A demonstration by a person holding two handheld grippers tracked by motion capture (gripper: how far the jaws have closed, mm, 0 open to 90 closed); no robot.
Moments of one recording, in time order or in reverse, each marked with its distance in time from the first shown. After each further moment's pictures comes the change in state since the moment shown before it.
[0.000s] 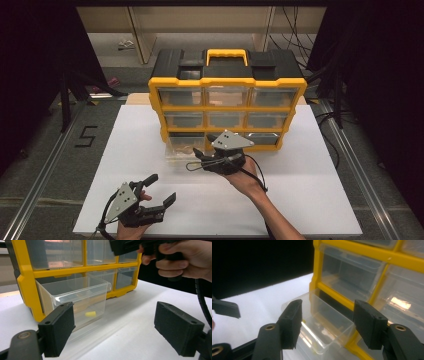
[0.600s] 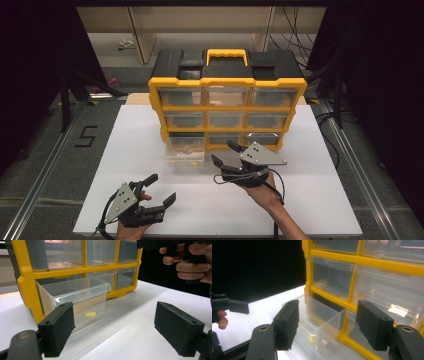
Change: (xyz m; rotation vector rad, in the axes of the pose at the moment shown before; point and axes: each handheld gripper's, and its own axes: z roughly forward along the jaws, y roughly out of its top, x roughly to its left) left arm 0.000 0.001 -0.001 -0.006 0.000 0.004; right arm -0.010 -0.028 -0.052 -0.129 -0.028 0.063
